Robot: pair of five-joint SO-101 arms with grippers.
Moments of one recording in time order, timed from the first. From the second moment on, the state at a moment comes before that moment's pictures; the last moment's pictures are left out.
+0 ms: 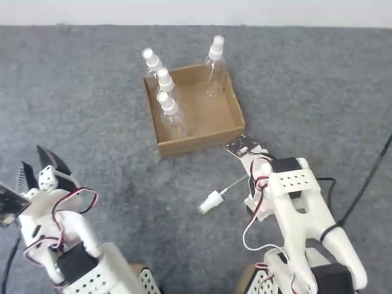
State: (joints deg) left arm -41.8 -102.6 84.4 46.8 23.2; right arm -13.4 -25.1 55.6 69.8 27.0
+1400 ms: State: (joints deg) left arm -41.8 -102.6 84.4 46.8 23.2; right arm -13.5 -26.2 40.5 87.4 23.8
